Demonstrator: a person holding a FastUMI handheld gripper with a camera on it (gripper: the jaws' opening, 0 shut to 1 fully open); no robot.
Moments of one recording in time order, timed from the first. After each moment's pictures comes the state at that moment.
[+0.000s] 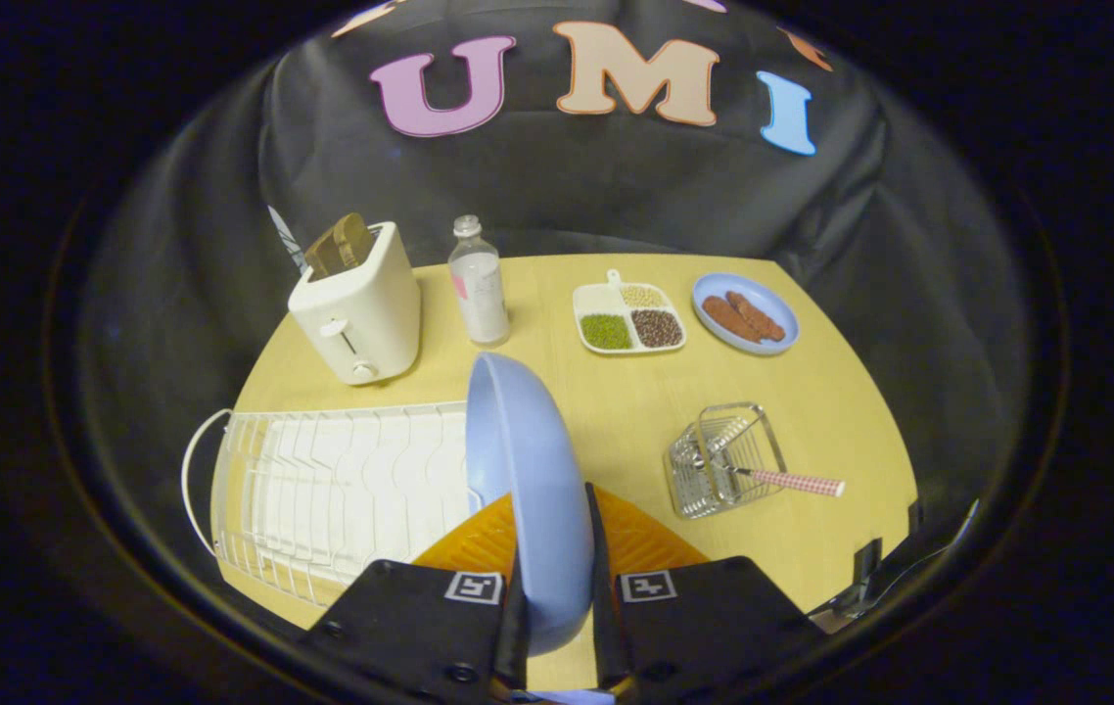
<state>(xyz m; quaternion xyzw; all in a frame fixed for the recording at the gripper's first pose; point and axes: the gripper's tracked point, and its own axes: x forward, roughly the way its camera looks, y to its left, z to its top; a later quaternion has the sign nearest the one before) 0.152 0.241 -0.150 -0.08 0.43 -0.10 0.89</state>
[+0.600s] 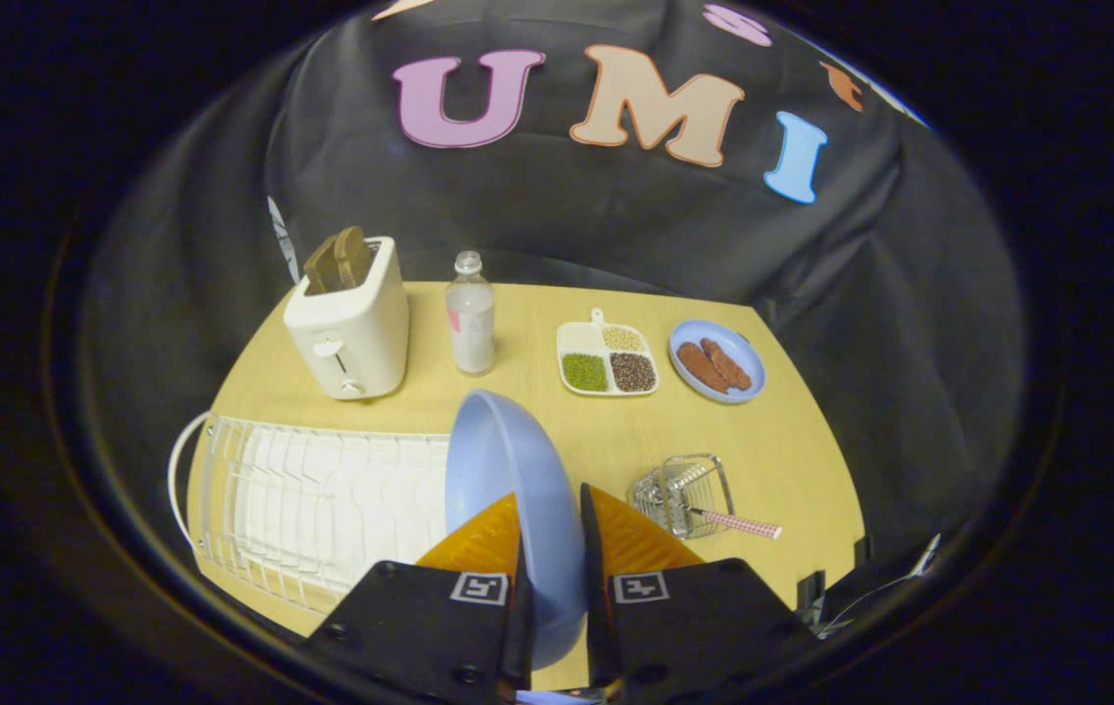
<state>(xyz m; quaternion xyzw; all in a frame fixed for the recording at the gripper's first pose) 0.171 0.247 -0.090 -0.08 0.40 -0.11 0.90</state>
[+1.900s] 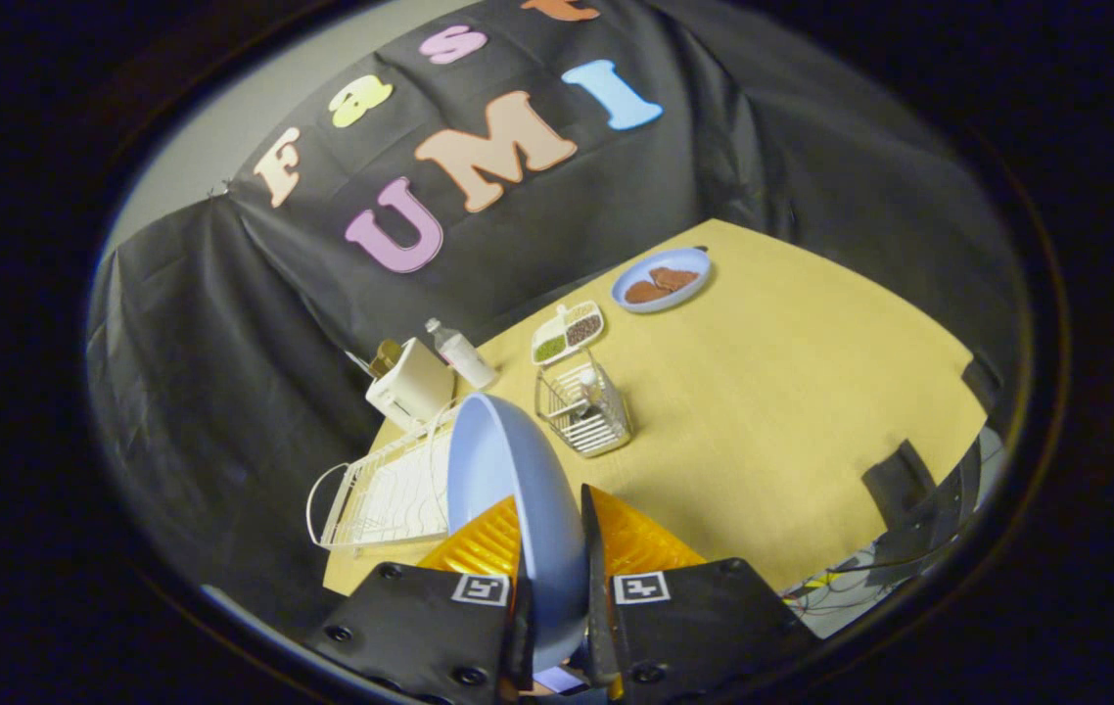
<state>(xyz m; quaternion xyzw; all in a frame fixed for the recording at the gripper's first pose) -0.019 0.042 -0.134 0.23 0.32 0.00 0.92</state>
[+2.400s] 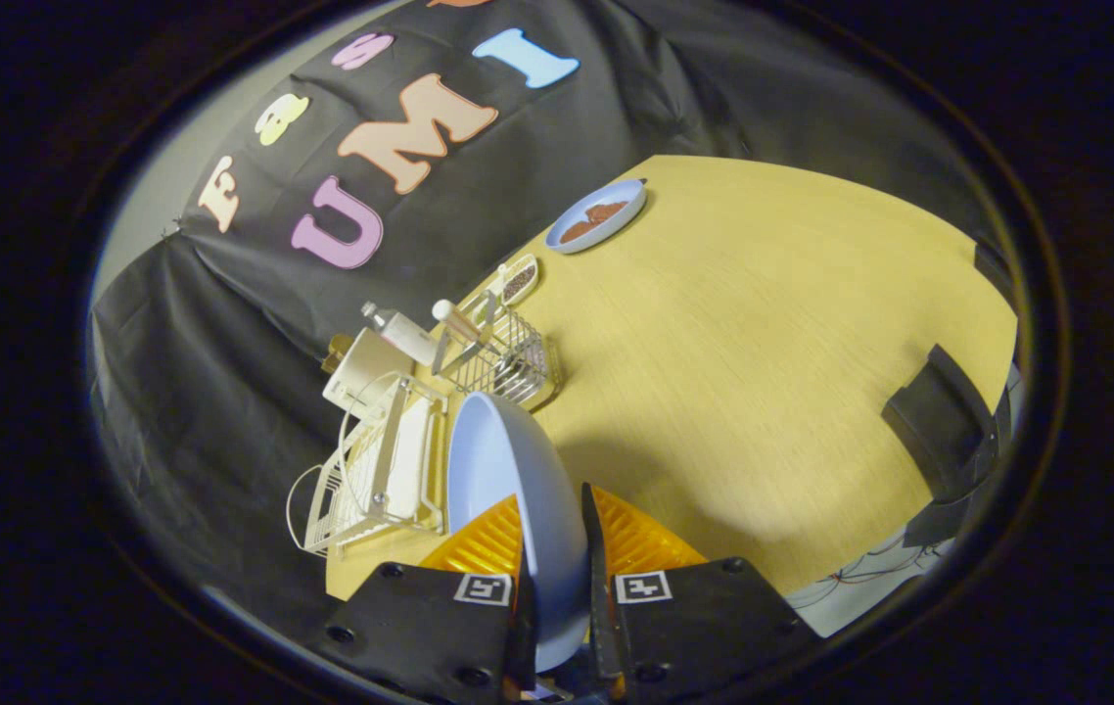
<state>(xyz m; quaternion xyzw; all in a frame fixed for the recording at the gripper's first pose) -0.006 0.006 -0.229 0.29 0.36 -0.02 0.89</state>
